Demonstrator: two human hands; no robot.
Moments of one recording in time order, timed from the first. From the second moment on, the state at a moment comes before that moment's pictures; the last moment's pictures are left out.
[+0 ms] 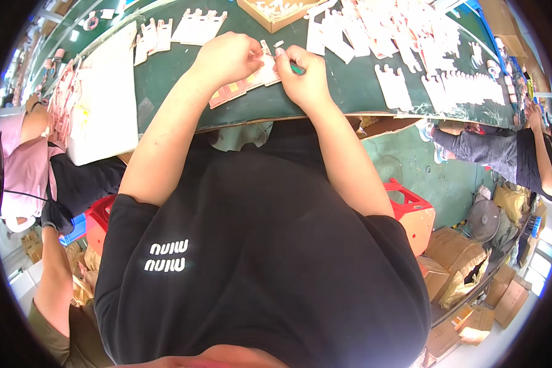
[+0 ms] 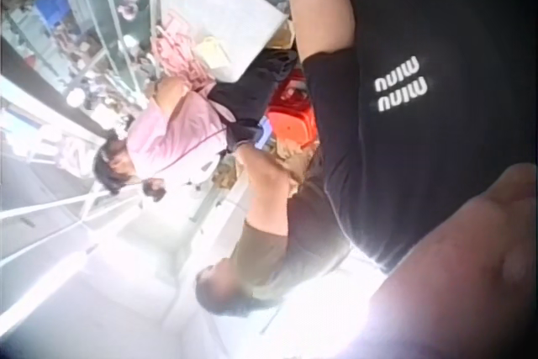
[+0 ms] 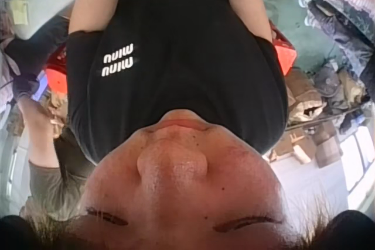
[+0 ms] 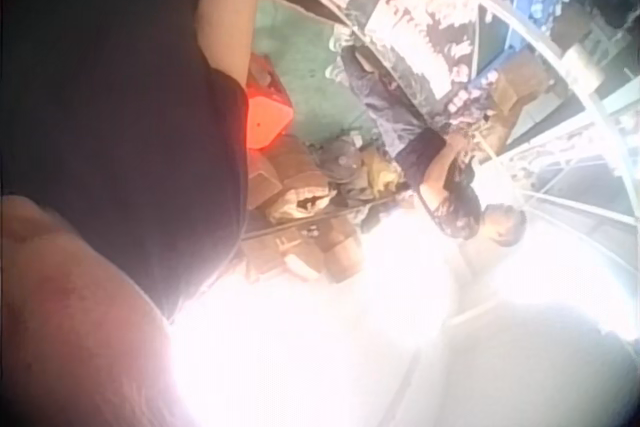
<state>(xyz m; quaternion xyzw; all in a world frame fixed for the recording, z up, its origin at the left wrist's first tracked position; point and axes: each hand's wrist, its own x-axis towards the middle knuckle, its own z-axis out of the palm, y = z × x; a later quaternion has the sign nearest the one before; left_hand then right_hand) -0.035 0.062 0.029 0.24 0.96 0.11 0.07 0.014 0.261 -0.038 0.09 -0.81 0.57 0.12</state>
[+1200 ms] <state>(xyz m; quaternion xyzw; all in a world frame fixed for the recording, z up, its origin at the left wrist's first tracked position) -0.032 0.063 0.029 0.23 0.96 0.13 0.08 0.017 0.266 -0.041 0.16 -0.81 0.55 0.09</state>
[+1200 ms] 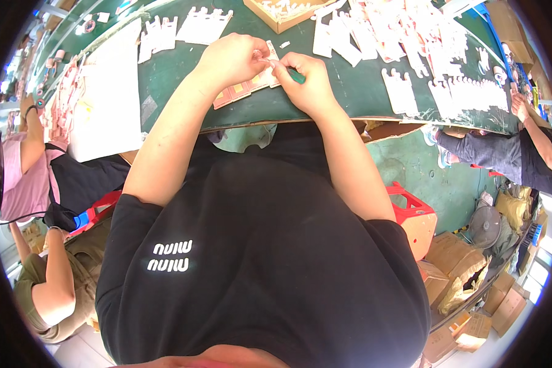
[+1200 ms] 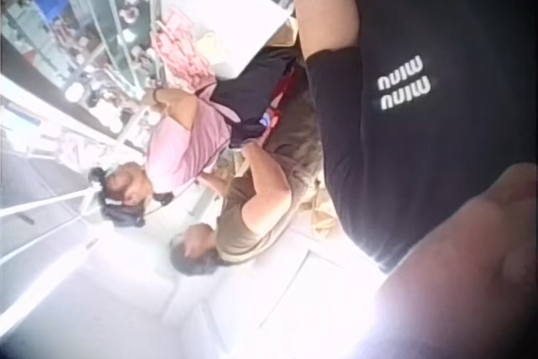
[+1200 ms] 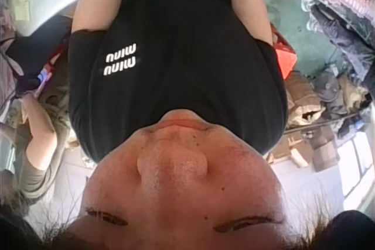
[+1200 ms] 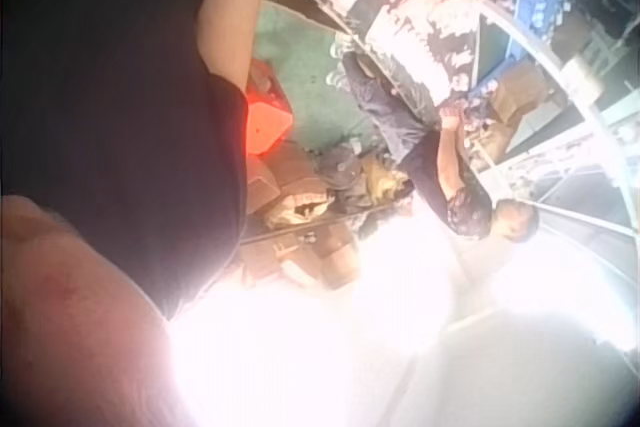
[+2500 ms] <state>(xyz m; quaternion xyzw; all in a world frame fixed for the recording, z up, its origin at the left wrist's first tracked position) -0.095 0.022 0.013 0.28 0.76 0.56 -0.17 0.011 0.266 -0.043 0.10 -0.77 0.62 0.06</state>
